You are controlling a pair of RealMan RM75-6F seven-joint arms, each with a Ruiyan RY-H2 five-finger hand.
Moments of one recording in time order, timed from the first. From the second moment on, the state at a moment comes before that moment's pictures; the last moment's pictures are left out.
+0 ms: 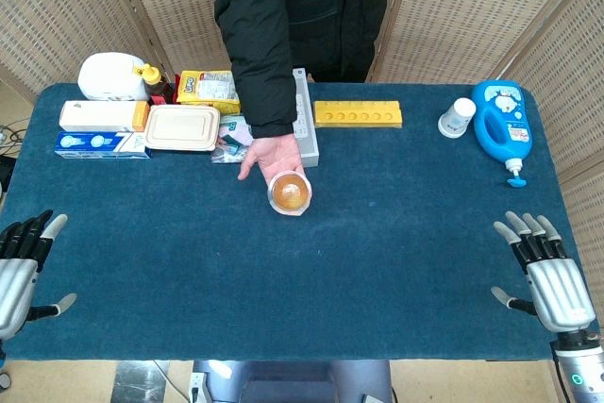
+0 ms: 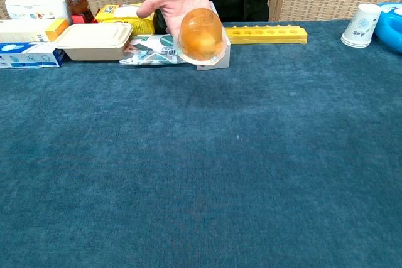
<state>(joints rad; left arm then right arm) -0.07 -0.81 0.02 -2.19 1.45 1.44 0.36 0.12 -1.10 0.03 -1.58 -1.64 1.53 0.03</state>
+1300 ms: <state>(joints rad) -0.10 -0.77 -0.01 -2.19 1.38 1.42 0.29 0.76 -1.28 0.33 -1.82 -1.25 0.88 -0.31</state>
